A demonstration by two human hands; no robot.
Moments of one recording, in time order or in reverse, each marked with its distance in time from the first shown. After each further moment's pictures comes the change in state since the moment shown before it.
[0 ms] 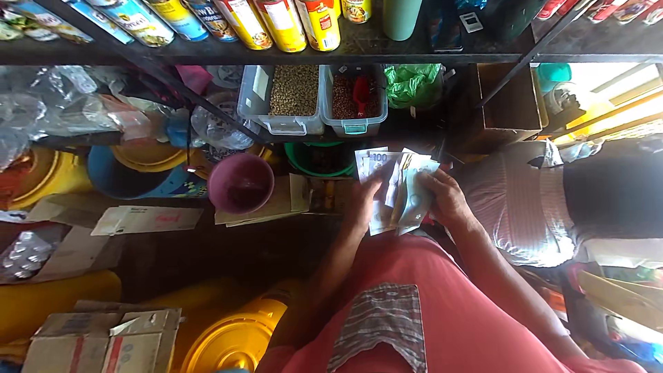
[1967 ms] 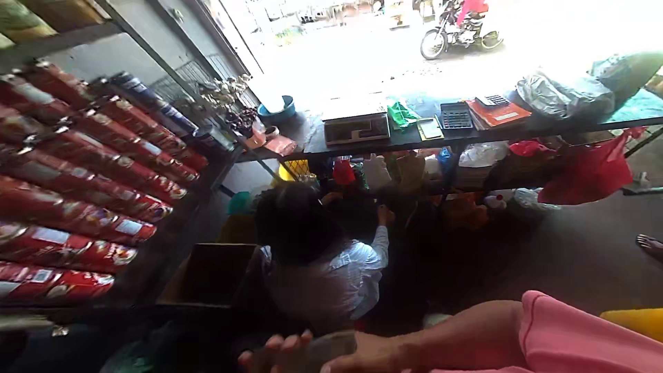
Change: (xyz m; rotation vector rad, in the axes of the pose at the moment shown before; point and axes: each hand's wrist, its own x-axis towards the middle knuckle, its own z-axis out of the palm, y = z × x) left_hand -0.145 -0.061 0.257 -0.680 -1.202 -0.078; right_hand -0.283 -0.001 -0.146 0.083 0.254 -0.381
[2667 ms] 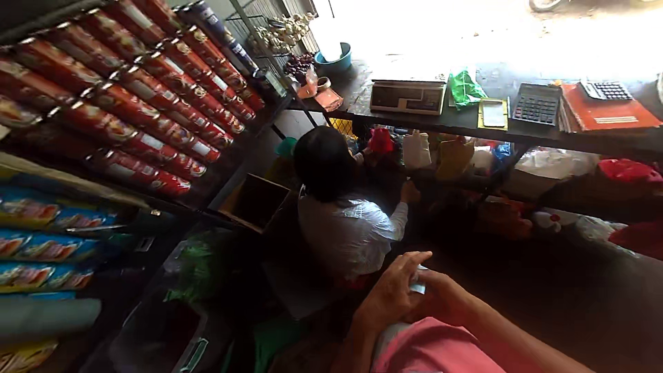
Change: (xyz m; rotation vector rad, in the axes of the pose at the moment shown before) left_hand 0.007 -0.161 0.096 1.252 -0.851 -0.386; right_hand -0.114 -0.028 -0.155 0.537 0.032 0.090
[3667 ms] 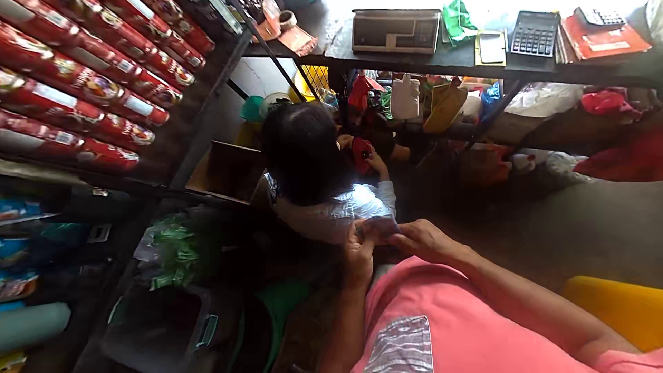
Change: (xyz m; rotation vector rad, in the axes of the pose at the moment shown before) left_hand -0.092 -0.047 -0.033 -0.765 0.665 -0.266; right_hand 0.056 0.040 0.036 -1.424 0.213 -0.203
